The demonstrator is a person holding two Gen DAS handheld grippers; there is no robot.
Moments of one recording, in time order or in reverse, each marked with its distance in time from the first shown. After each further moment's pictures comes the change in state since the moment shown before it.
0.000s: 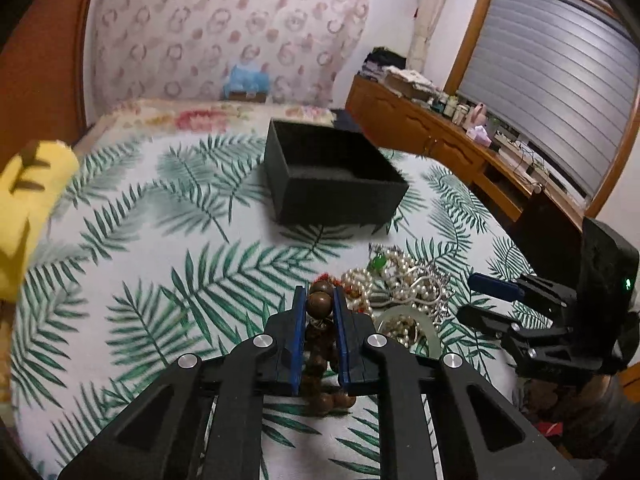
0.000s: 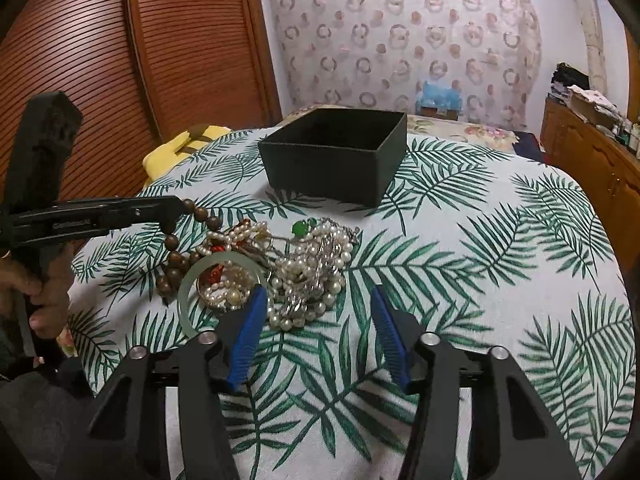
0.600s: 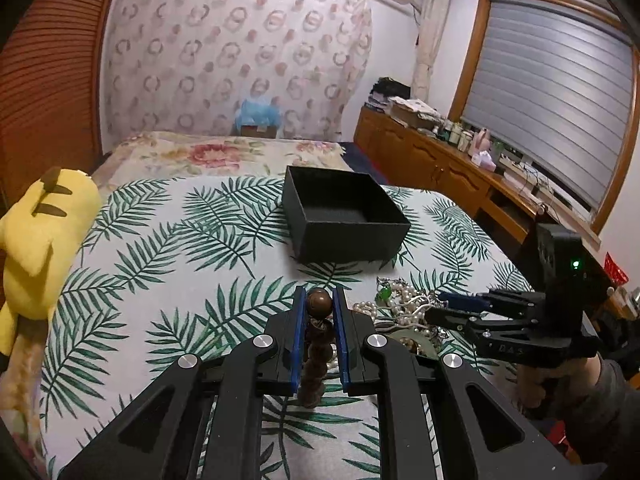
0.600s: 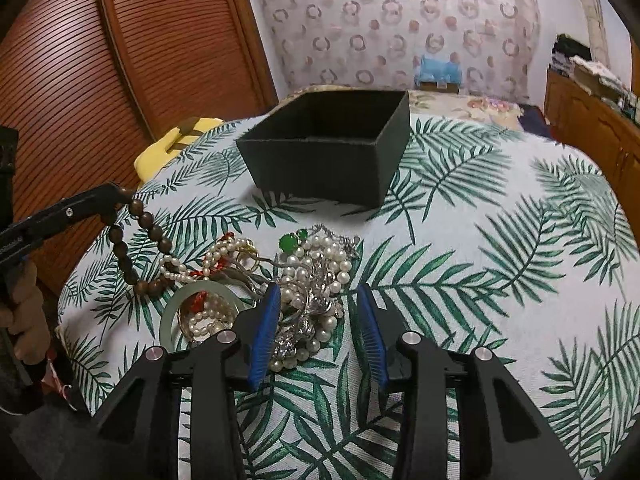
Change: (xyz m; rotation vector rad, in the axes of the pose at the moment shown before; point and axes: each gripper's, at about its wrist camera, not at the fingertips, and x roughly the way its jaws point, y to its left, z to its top) left arm -0.031 0.004 0.004 0.003 -0.115 0.043; right arm 0.034 -0.012 0.015 0.093 0.096 0.052
